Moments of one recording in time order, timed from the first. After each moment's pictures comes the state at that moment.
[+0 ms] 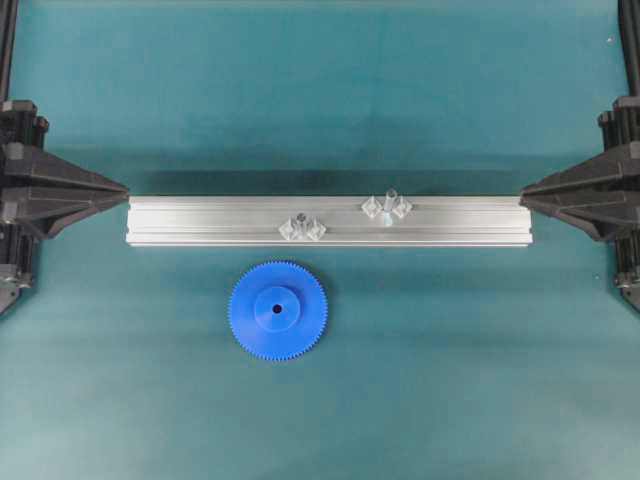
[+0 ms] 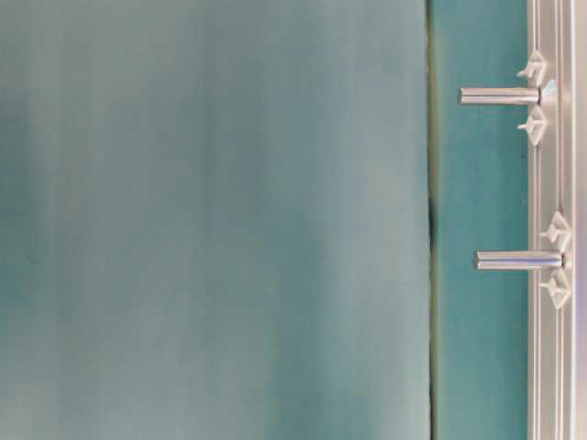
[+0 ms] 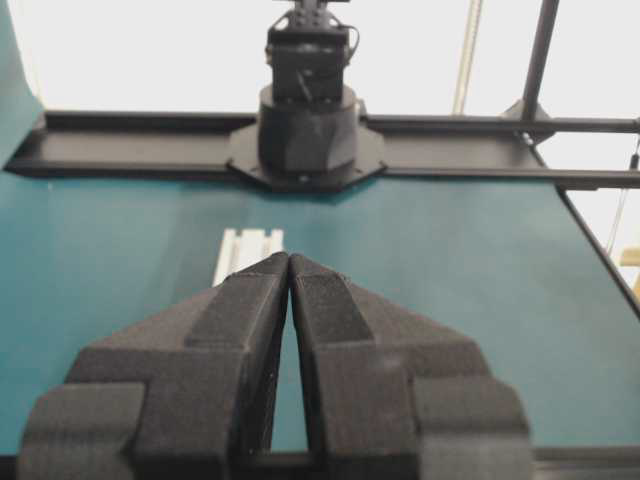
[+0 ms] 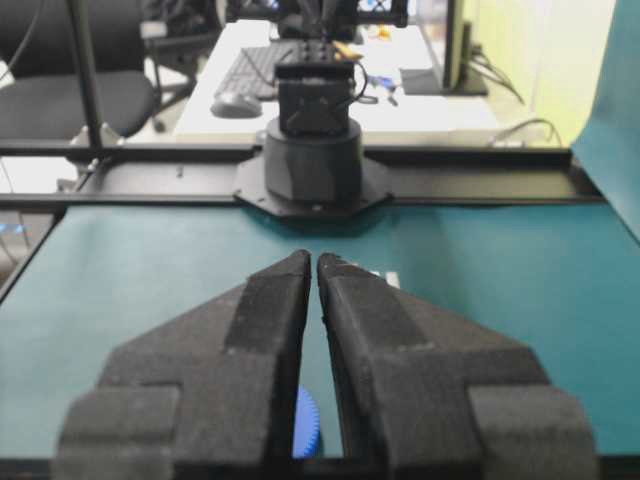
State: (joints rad) left arm 0.00 -0.96 1.17 0.00 -0.29 0.00; right arm 0.00 -0.97 1.19 0.00 -0.29 0.01
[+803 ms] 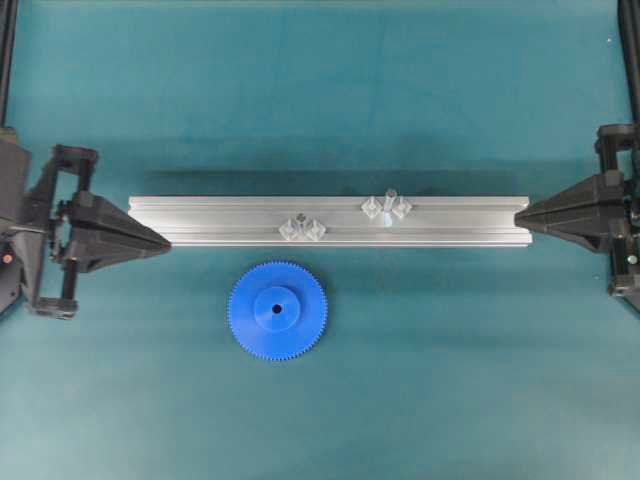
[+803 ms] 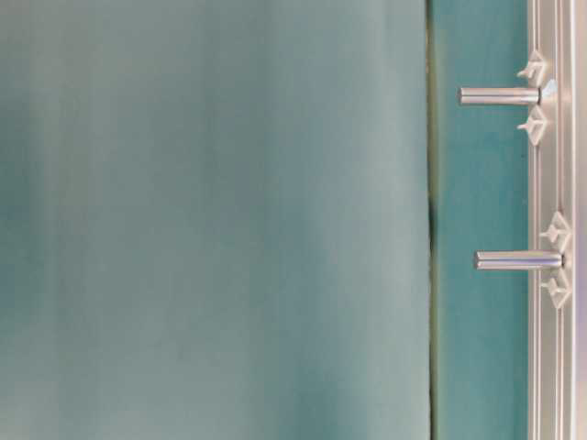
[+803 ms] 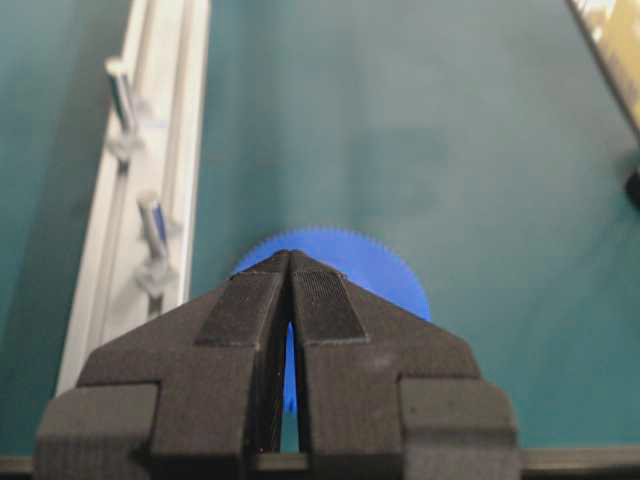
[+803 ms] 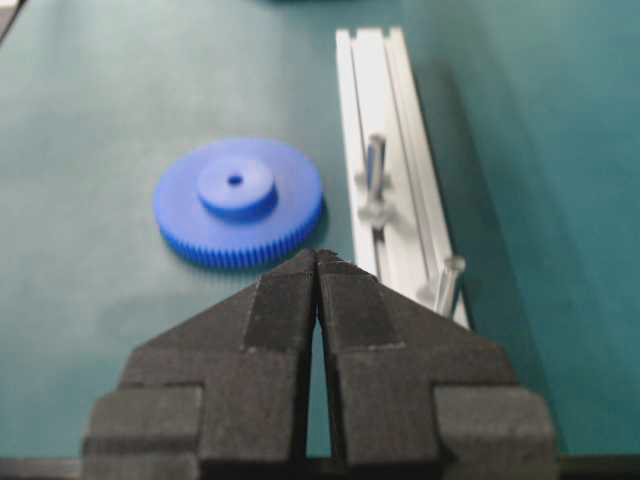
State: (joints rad) left arm -0.08 -0.72 1.10 0.01 -0.06 -0.08; right arm -0.01 -1.01 1.26 0.03 0.00 0.04
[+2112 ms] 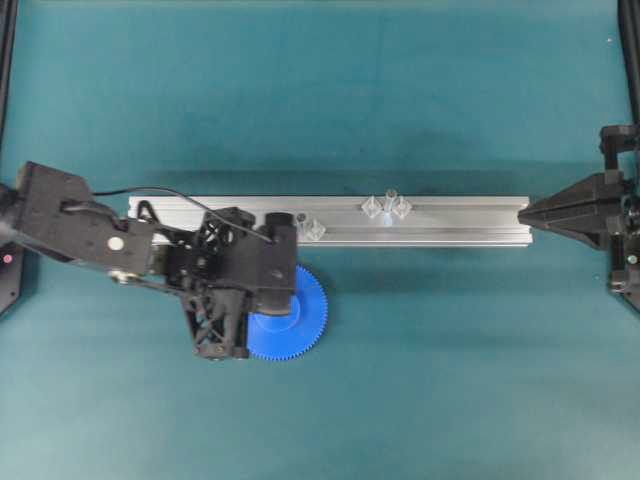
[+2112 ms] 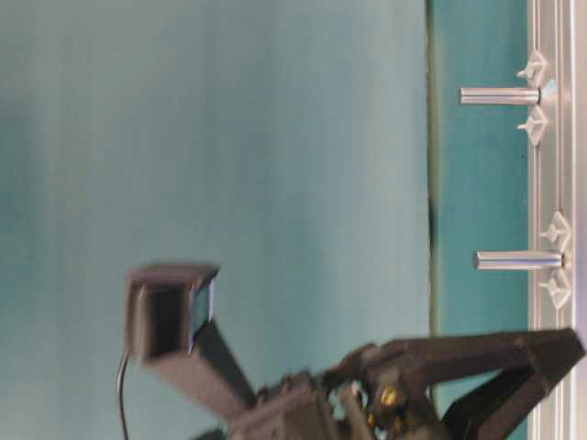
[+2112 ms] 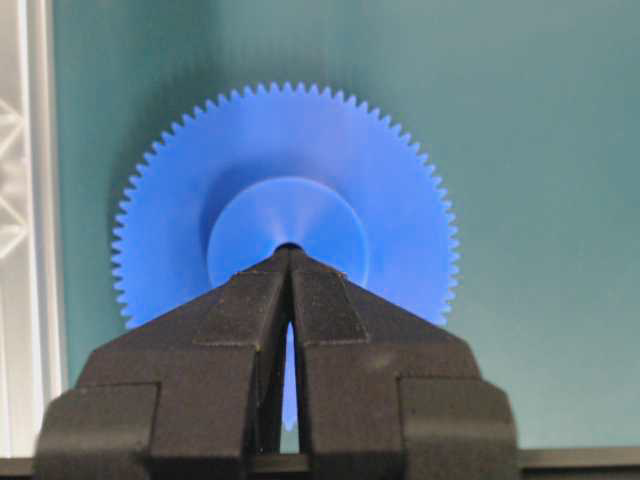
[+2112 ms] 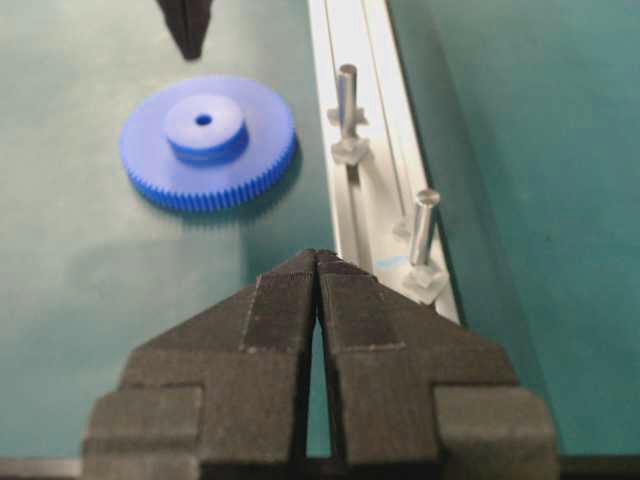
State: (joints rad) left arm -0.13 0.02 0.55 0.01 0.40 -0.11; right arm -0.05 -1.03 1.29 0.03 0.06 0.04
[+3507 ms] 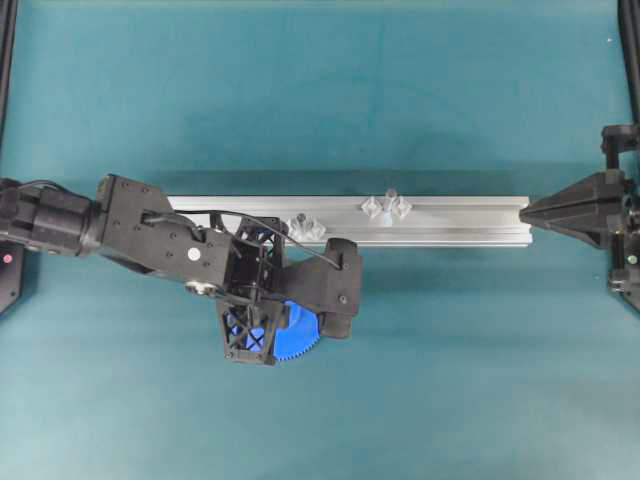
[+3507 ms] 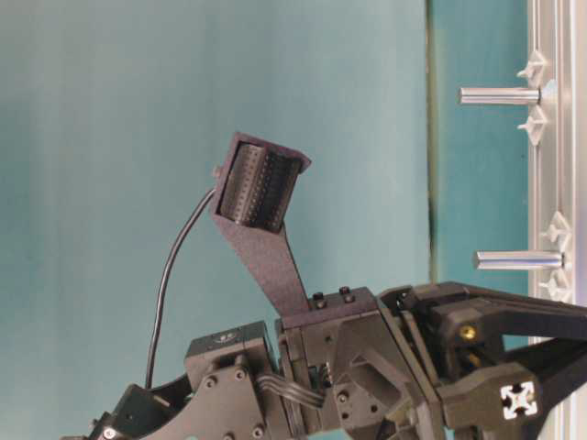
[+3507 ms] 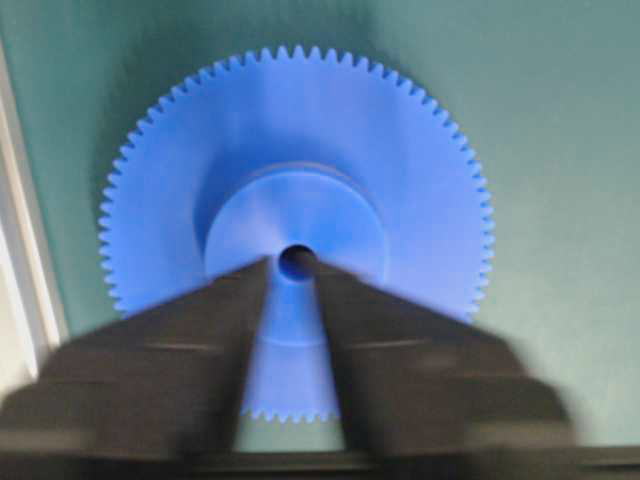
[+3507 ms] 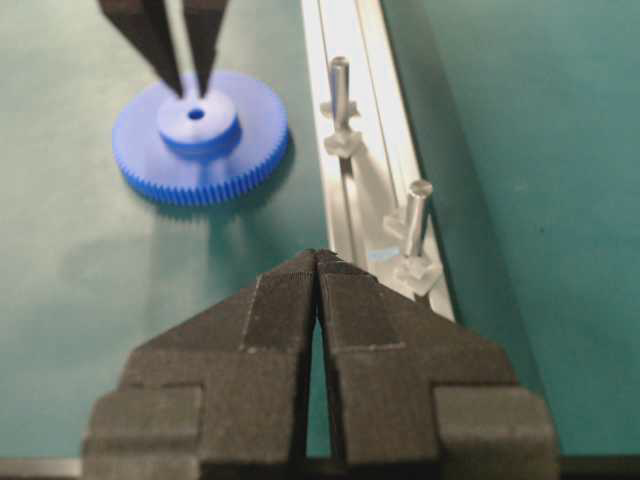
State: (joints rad) left arm -0.13 0.18 0.33 0.01 0.70 -0.04; right arm -0.06 -1.04 1.30 0.03 0.06 0.04
